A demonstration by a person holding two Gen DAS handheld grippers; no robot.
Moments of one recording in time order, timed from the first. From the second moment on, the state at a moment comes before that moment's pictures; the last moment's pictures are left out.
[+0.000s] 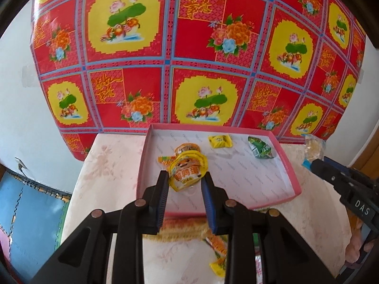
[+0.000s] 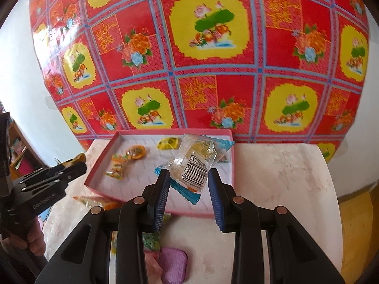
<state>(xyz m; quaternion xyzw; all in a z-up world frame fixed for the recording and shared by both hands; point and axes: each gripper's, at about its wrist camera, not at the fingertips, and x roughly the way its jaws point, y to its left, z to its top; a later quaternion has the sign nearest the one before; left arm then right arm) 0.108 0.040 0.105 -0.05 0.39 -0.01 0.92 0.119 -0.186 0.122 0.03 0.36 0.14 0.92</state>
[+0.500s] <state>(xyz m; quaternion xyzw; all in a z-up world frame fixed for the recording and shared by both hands) 0.160 0.021 0.093 -0.04 0.38 -0.03 0.92 0.161 -0.158 0.118 0.01 0.35 0.18 0.92</state>
